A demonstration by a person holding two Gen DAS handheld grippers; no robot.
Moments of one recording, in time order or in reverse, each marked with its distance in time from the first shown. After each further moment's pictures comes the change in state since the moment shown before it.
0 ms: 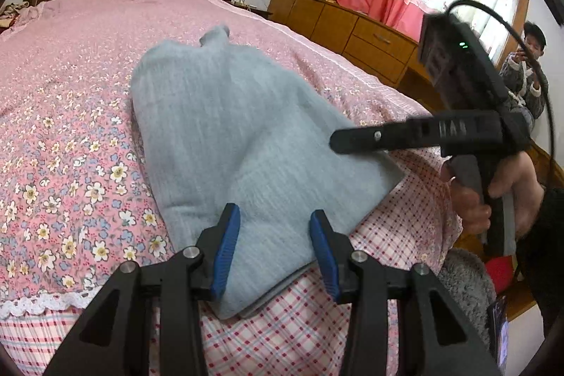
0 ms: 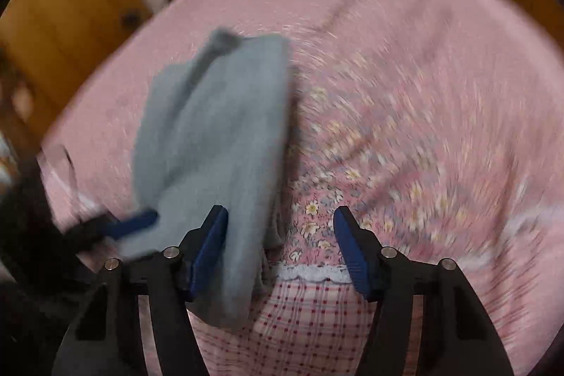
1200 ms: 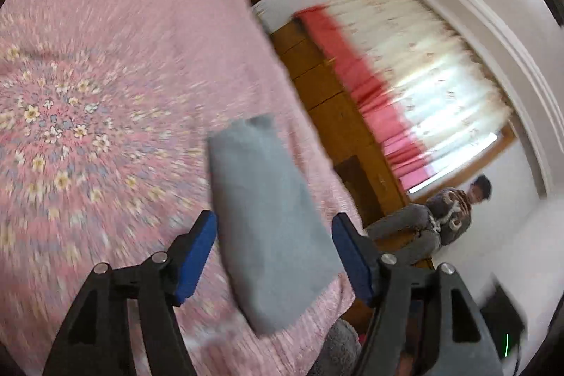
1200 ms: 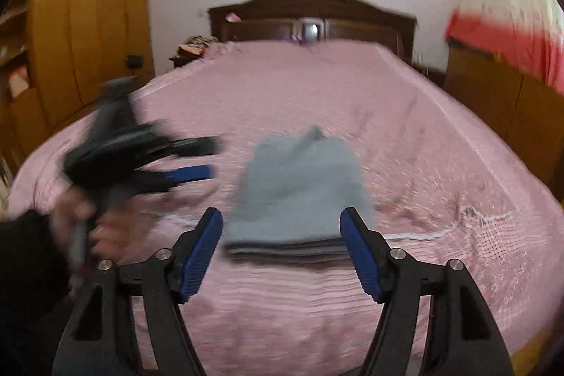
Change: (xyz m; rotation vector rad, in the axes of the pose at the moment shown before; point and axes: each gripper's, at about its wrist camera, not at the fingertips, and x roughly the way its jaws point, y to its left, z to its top) left arm -0.043 0.145 0.036 -0.529 -0.013 -0.401; right arm -0.066 0.215 -0.131 -0.427 -0.477 -0.400
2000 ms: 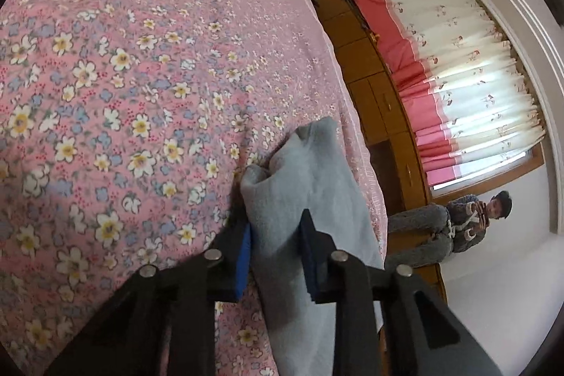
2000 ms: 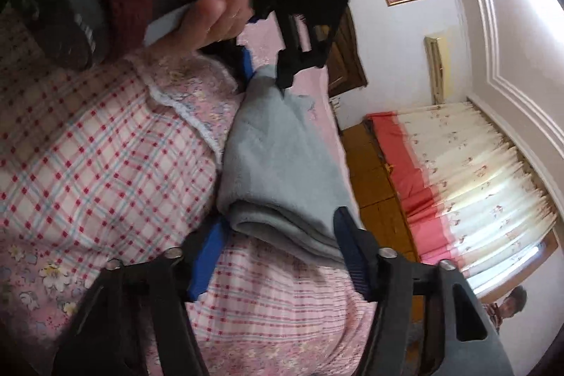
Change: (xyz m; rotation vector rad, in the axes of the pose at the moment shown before) left arm 0.072 0.039 0.068 -0.090 0.150 0.093; right arm 0.121 0.142 -0.072 -0.683 0.266 -0.591
